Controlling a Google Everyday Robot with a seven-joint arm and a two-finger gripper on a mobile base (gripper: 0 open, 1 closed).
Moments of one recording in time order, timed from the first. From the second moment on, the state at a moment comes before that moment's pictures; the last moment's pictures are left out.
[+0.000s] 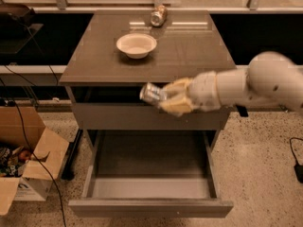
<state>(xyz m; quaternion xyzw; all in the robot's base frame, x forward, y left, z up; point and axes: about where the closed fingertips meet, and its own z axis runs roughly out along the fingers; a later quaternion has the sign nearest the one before) 0.564 -0.060 0.823 -0.57 0.63 0.26 0.46</state>
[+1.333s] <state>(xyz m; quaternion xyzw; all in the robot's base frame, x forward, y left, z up) 0.627 -0.085 0.940 -0.62 0.58 0.16 0.50</state>
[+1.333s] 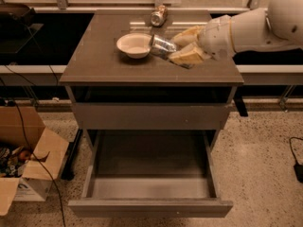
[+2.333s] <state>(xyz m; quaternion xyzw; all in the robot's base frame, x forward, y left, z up) 0.742 -0.148 0.902 -0.58 0.66 0.11 0.46</state>
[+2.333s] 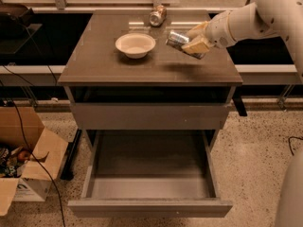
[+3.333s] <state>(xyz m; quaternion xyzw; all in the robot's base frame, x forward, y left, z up) 0.784 -0.190 0.846 -0.54 0.72 0.09 0.43</state>
